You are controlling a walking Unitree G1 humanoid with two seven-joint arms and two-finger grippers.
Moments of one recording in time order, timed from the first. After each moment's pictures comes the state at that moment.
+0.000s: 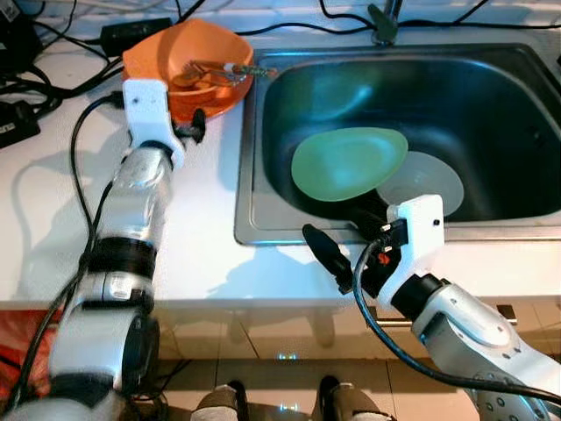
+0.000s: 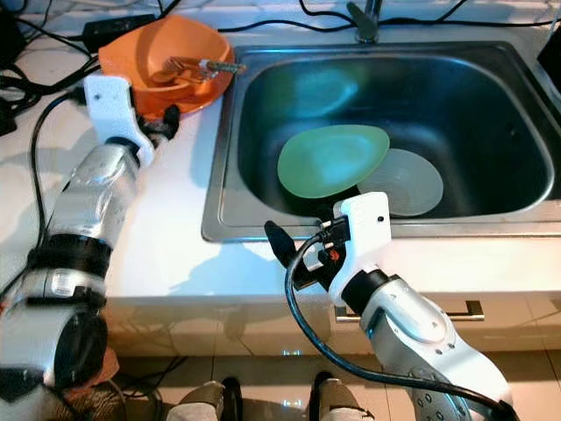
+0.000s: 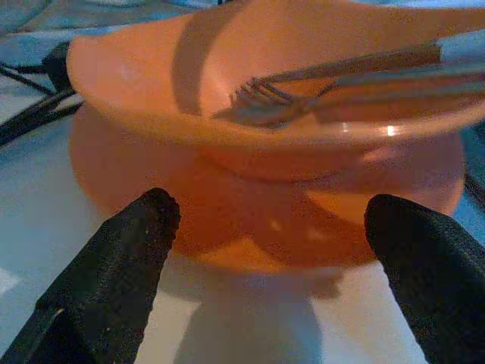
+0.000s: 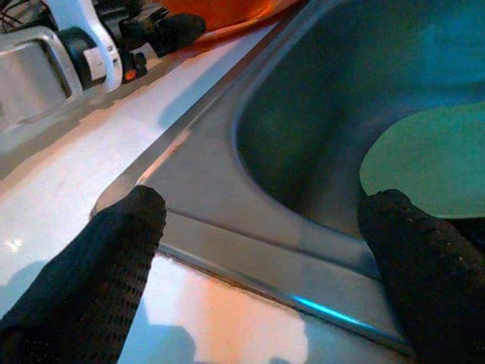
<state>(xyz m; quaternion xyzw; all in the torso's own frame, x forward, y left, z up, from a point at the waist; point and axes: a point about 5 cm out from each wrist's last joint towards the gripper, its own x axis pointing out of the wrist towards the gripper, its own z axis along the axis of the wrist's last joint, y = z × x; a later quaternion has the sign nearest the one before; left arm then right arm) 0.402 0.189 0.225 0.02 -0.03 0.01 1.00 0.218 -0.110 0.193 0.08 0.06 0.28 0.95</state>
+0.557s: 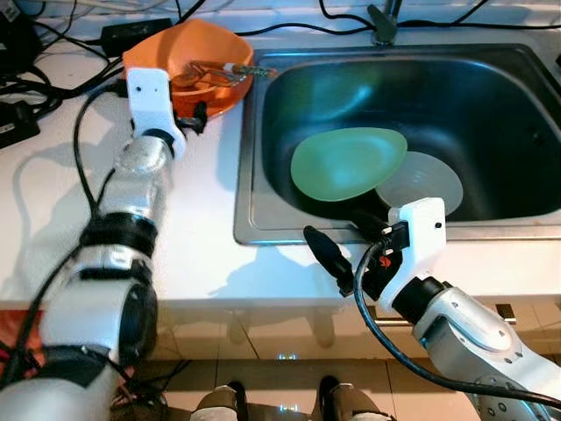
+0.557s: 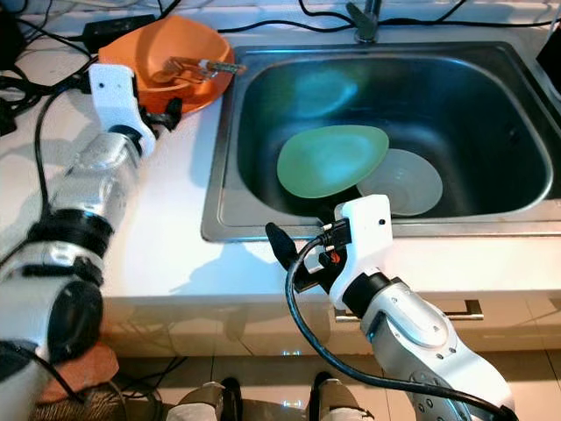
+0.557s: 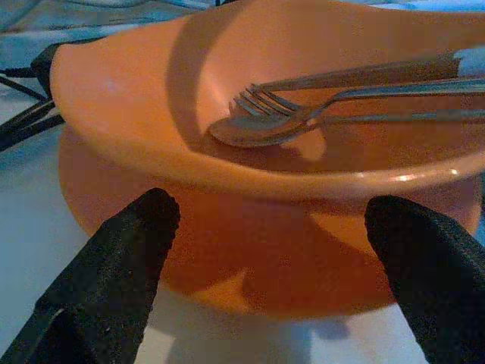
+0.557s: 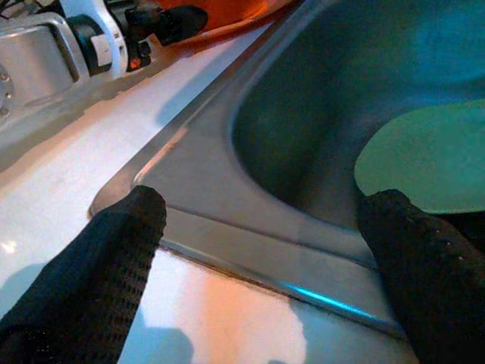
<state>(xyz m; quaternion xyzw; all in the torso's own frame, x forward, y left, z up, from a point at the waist) 0.413 0.193 0.230 0.02 -0.02 0.01 1.00 0.216 -0.110 0.193 0.08 0.06 0.28 0.96</state>
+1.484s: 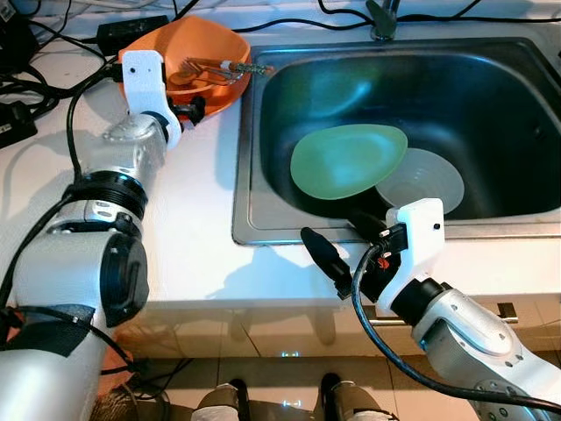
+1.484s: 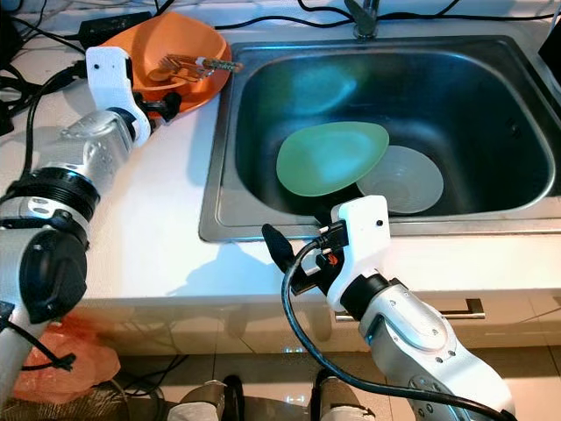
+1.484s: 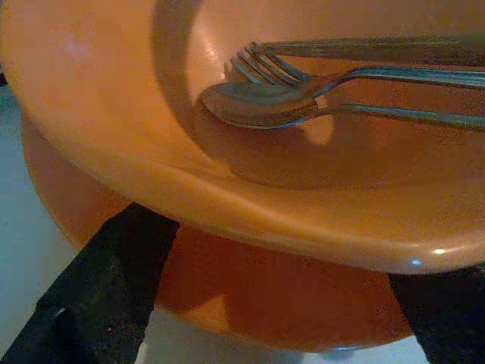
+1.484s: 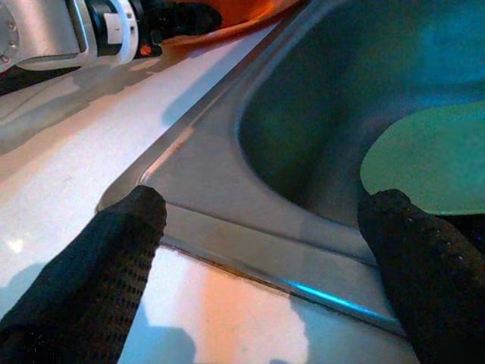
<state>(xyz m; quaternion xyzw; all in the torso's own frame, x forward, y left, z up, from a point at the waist) 0.423 0.199 0.245 -0.02 0.07 0.00 1.00 0.212 -0.107 0.196 0.08 0.05 0.28 0.95</state>
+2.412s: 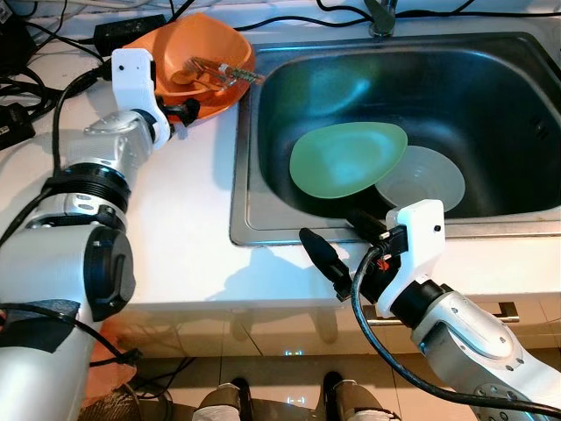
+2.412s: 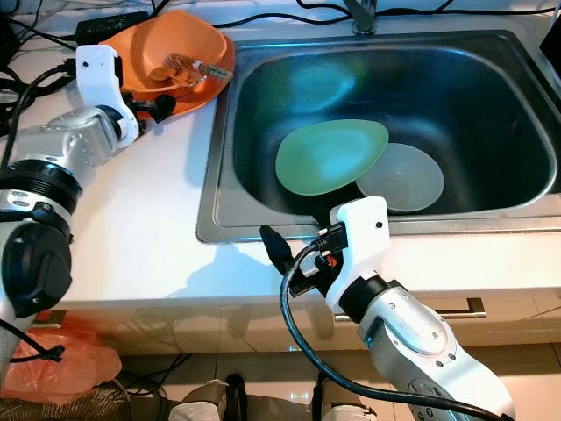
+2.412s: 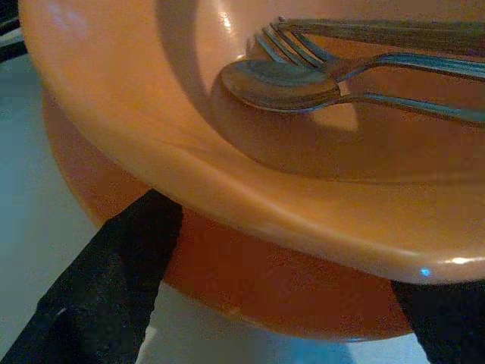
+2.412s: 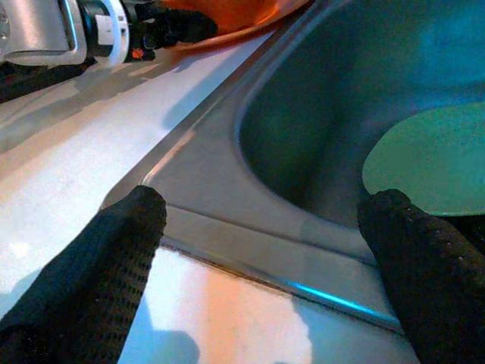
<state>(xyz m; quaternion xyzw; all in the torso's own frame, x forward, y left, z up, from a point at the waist) 0.420 0.213 0.250 -0.02 0.10 -0.03 0.99 0.210 -0.106 0.197 0.08 0.05 0.28 0.95</state>
